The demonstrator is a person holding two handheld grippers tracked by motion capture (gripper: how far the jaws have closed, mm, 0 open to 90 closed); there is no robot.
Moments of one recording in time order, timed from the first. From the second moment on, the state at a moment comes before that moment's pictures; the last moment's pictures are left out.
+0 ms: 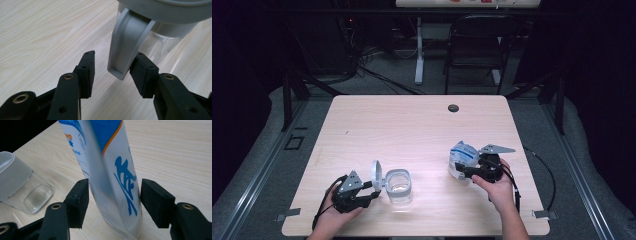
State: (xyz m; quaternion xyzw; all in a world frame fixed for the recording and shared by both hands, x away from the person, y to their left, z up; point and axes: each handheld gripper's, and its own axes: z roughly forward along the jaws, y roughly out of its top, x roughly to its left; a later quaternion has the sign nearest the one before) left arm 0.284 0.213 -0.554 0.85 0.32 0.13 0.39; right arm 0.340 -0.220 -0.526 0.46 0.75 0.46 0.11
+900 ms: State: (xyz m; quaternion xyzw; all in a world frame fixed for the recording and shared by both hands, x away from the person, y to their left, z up) left arm 0.284 0.213 -0.554 0.86 0.32 0.14 0.39; right arm 0.338 -0.222 -0.548 0.48 0.74 0.46 0.08
